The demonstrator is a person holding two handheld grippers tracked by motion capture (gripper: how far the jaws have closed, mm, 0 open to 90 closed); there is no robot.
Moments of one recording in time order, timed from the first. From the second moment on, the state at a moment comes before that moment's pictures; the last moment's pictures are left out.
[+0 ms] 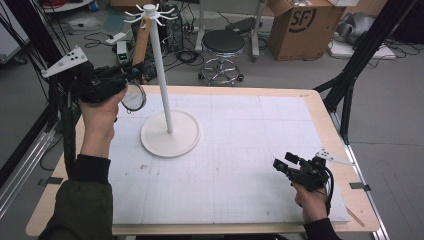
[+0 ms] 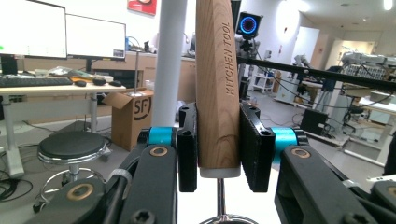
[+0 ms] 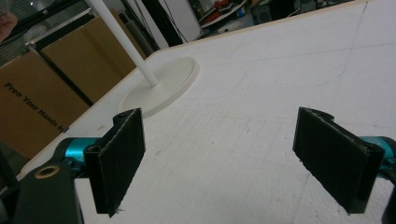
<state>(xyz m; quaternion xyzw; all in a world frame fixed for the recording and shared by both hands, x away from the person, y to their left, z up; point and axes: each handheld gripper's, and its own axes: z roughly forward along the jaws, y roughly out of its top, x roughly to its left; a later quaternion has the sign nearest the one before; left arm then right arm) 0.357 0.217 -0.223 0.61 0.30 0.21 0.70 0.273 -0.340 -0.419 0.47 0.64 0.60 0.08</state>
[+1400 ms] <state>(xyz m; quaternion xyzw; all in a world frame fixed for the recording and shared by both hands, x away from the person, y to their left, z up) 0.354 0.213 -0.250 0.57 0.33 0.24 0.72 0.267 -0.343 -0.418 0.47 0.64 0.60 0.08</state>
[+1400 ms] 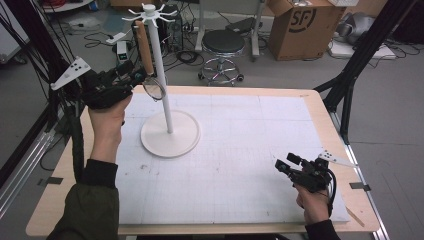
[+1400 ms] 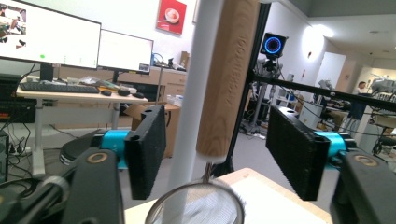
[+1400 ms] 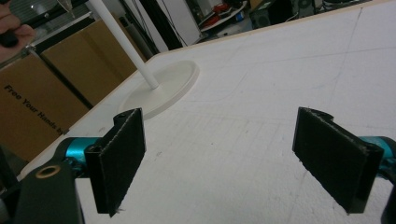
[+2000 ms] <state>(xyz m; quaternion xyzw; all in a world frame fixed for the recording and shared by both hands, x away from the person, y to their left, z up) 0.324 0.217 -0.277 0.61 0.29 0.23 0.70 0.266 -0.340 -0.416 0.47 0.64 0.60 0.09</state>
